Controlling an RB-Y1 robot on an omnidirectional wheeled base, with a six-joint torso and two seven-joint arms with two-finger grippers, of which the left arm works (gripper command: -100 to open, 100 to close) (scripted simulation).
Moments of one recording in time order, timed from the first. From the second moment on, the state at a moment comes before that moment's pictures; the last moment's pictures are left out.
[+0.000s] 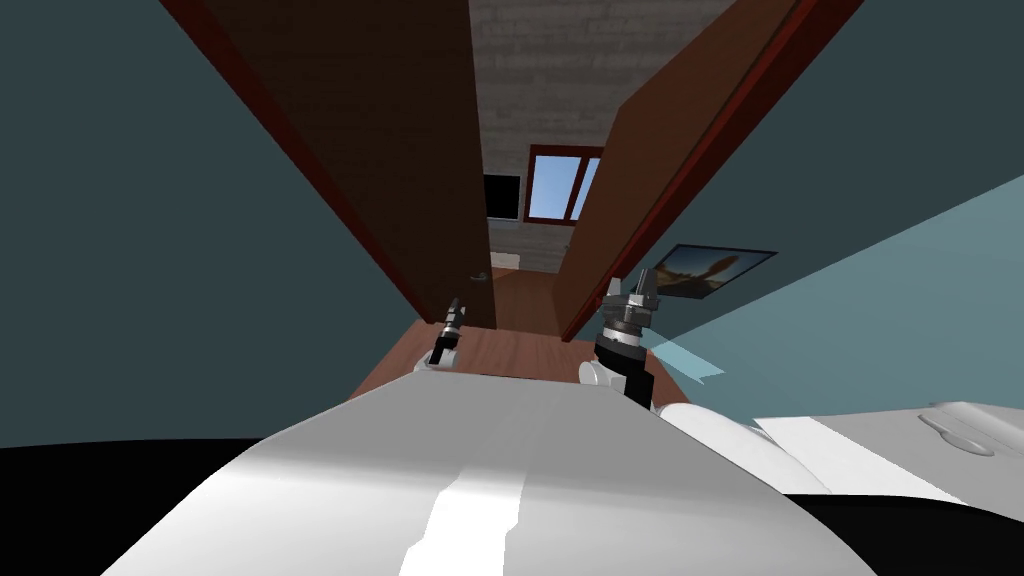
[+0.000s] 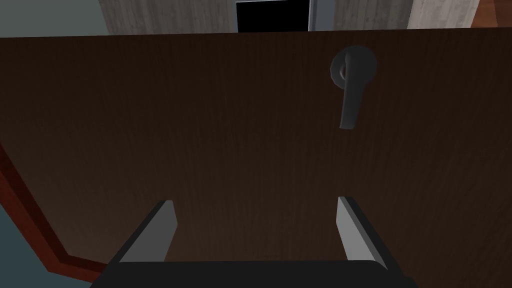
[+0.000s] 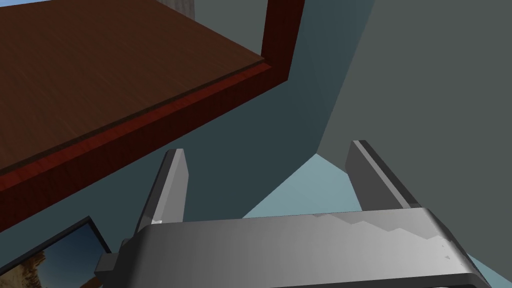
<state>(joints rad) -0.03 0.18 -0.03 -0.95 0.15 -0.80 0.10</state>
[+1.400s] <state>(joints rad) -0.16 0.21 -0.05 -0.61 0.18 -0.85 0.11</state>
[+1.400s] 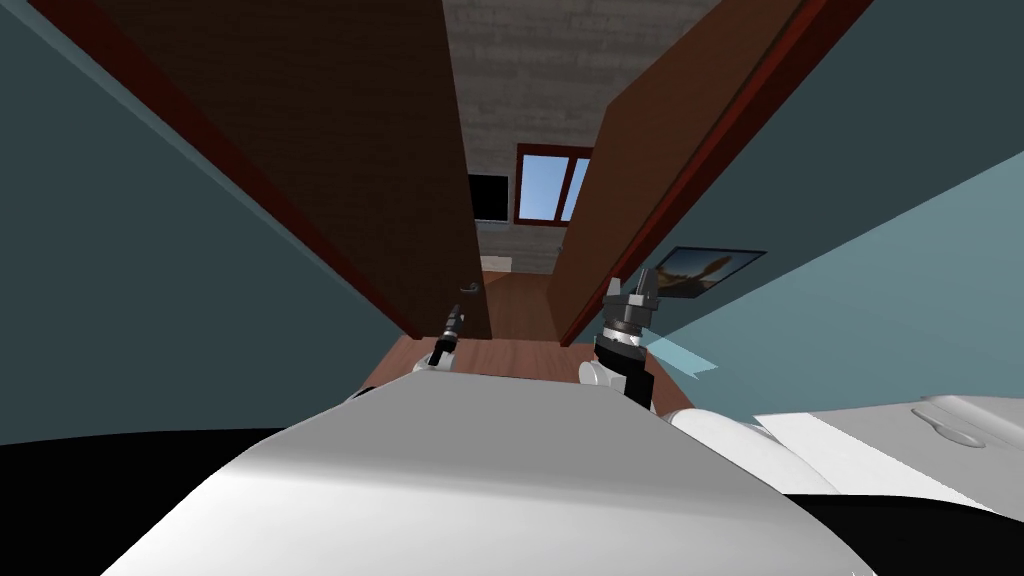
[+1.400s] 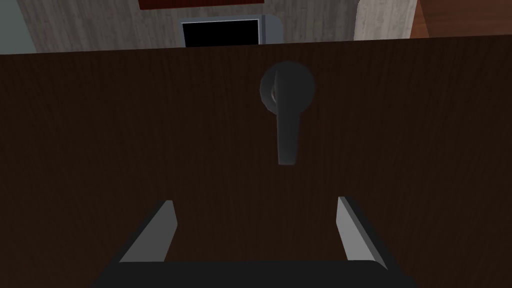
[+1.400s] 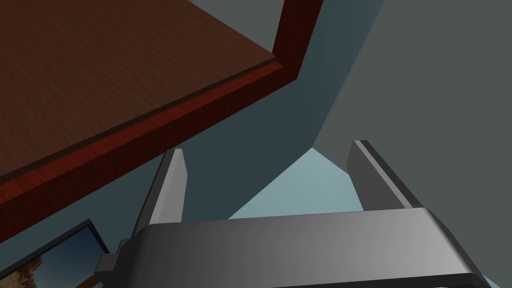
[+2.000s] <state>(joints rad) -0.20 0.22 -0.06 -0.51 0.19 -0.86 0.11</state>
